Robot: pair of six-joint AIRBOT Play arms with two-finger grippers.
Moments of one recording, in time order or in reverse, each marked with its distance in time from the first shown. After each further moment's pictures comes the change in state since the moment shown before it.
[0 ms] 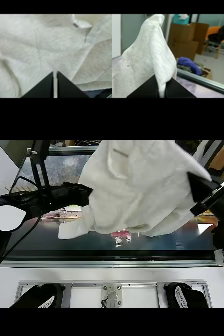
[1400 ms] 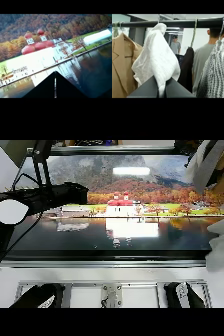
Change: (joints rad) left arm 0.027 -0.045 0.008 -0.003 -0.023 0.046; right arm -0.636 -0.216 0.472 -0.089 -0.700 -0.089
